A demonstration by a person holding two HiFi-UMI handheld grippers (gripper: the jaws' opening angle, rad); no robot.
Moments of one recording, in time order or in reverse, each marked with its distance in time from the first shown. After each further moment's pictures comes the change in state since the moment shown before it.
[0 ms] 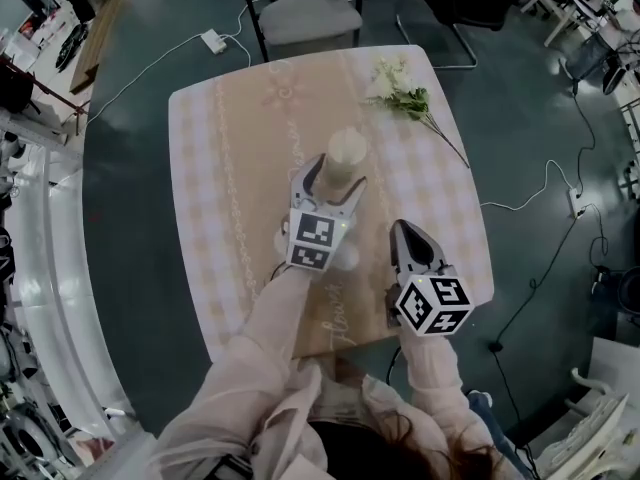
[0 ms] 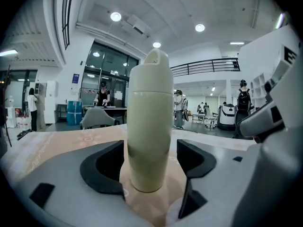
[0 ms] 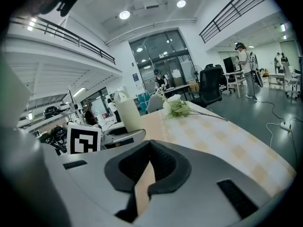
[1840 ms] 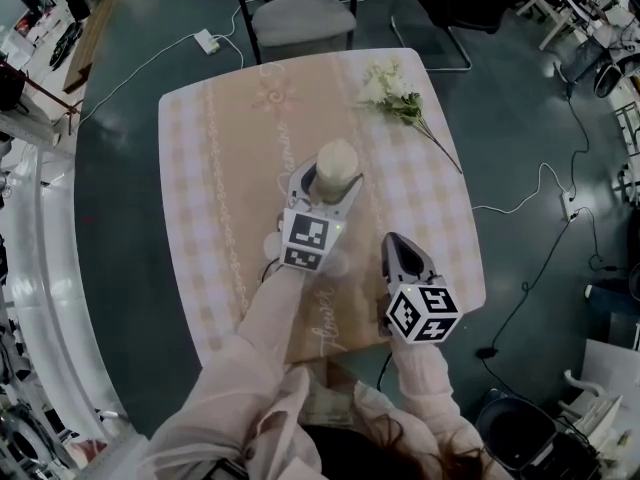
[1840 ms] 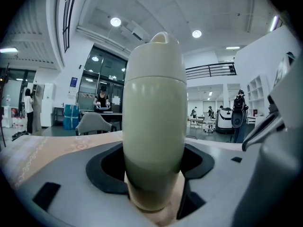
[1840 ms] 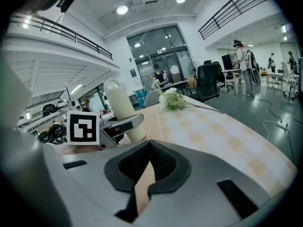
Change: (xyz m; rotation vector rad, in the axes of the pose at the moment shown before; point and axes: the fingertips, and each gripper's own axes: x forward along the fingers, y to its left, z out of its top) left arm 0.014 -0.005 0.018 0.010 -0.077 -0.028; right arm 0.000 -0.014 -0.022 0.005 0.050 -0.028
